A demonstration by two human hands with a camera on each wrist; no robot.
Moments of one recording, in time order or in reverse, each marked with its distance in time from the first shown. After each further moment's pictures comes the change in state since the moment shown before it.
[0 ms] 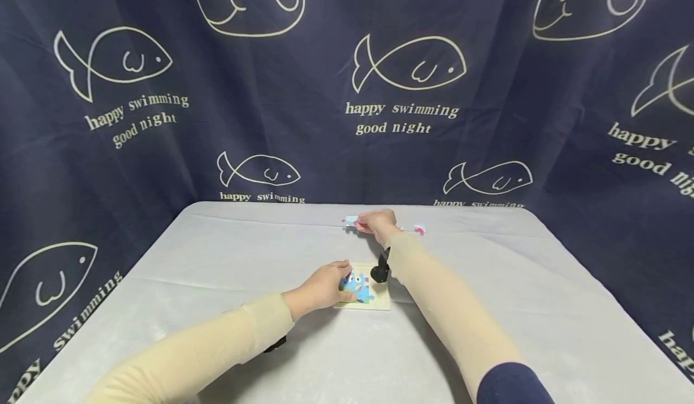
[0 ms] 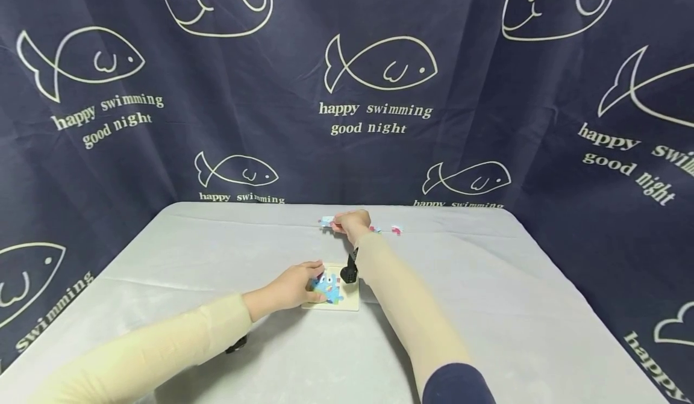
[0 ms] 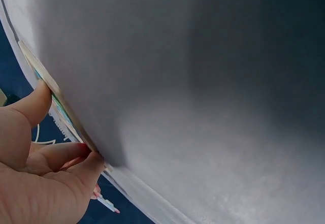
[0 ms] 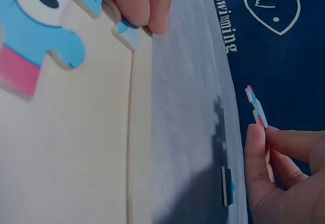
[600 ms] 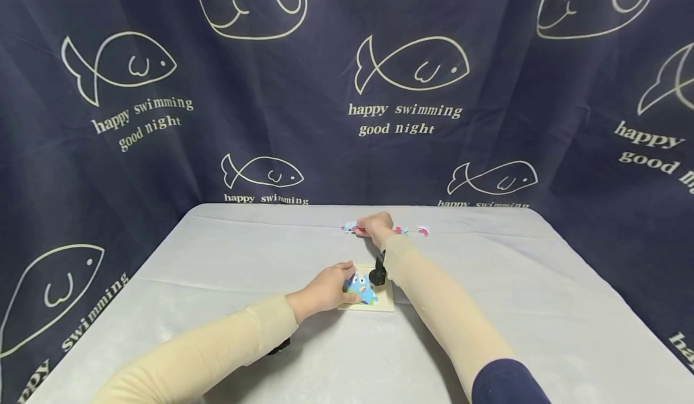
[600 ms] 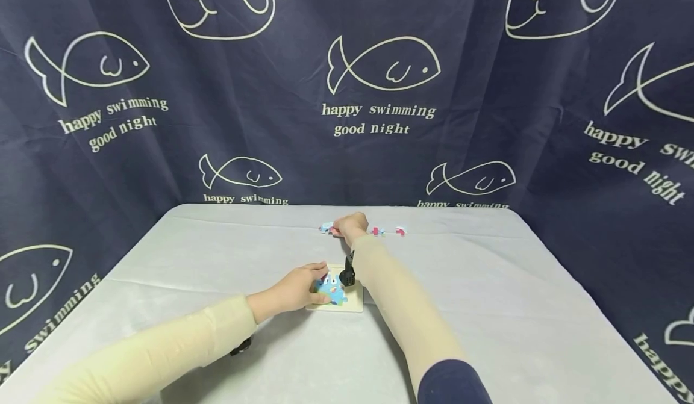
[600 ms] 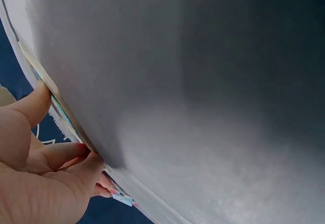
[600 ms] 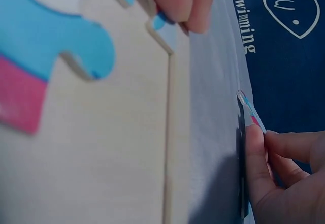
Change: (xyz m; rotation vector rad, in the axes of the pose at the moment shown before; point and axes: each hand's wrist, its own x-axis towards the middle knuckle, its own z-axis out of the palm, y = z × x) left_hand 0.000 -0.003 0.003 -0.009 0.003 0.011; right_hand 0.009 0.012 0.016 -0.115 0.058 0.002
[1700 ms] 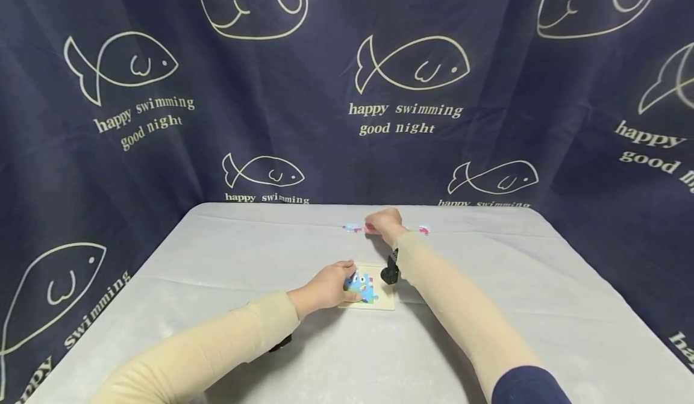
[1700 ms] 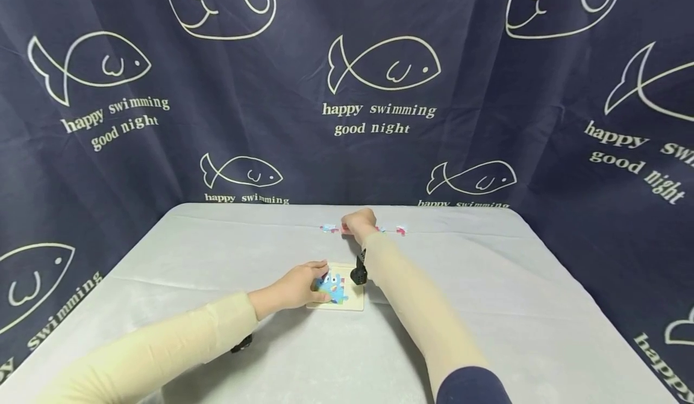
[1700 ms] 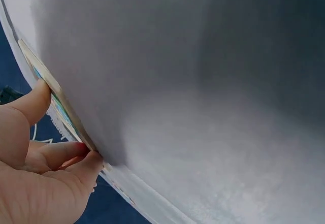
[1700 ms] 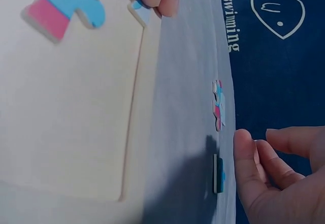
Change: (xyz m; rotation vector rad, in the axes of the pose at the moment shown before) left_hand 0.001 0.003 -0.001 0.019 -0.007 -0.025; right_hand -0.008 -0.011 -0.023 -0.044 -0.030 -0.026
